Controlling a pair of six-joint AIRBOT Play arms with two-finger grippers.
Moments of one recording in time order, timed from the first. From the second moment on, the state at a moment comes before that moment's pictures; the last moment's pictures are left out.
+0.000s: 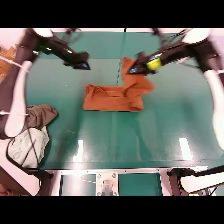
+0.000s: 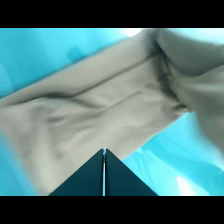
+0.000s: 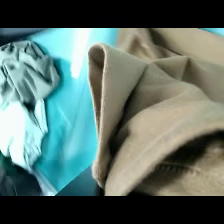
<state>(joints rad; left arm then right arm) -0.14 -1.81 2.06 1.00 -1.48 -1.43 0.23 -1.62 1.71 -0.80 1.31 1.56</state>
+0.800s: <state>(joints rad) 0.02 -1.76 2.06 1.04 -1.53 -1.39 0.18 -1.74 1.63 -0.96 1.01 1.66</state>
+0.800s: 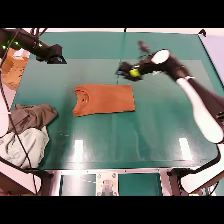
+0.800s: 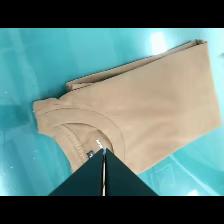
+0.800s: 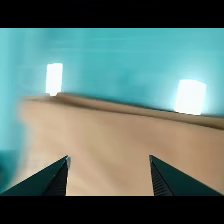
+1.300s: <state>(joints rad) 0.02 -1.76 2.01 1.09 -1.53 -1.40 0.07 -1.83 1.38 -0.75 1.11 1.46</state>
